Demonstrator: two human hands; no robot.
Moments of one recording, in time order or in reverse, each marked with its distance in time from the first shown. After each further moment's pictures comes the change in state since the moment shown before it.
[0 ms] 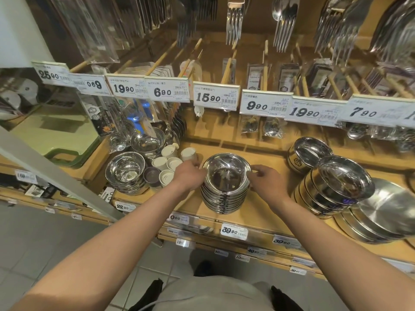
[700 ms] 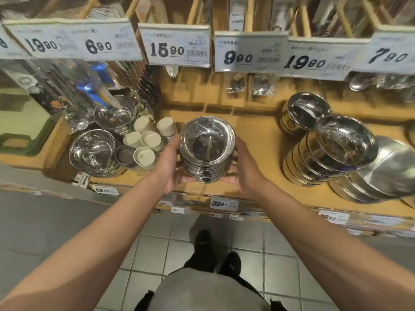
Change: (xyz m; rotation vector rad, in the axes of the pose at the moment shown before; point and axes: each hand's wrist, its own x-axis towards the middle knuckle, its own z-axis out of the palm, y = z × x) left_hand 0.004 -0.025 0.020 -0.614 -0.239 -0.352; right_hand -0.003 0.015 0.042 0.721 -0.276 0.379
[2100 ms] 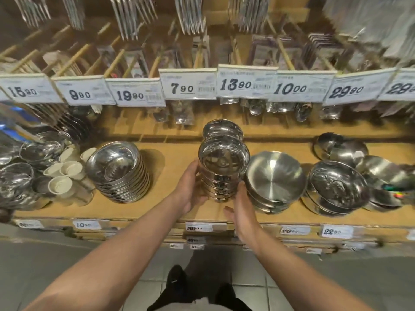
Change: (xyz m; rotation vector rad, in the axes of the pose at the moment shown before) left_hand -0.013 -0.079 0.256 0.147 -0.172 0.084; right_hand -0.068 0.022 -0.217 0.154 0.210 -0.153
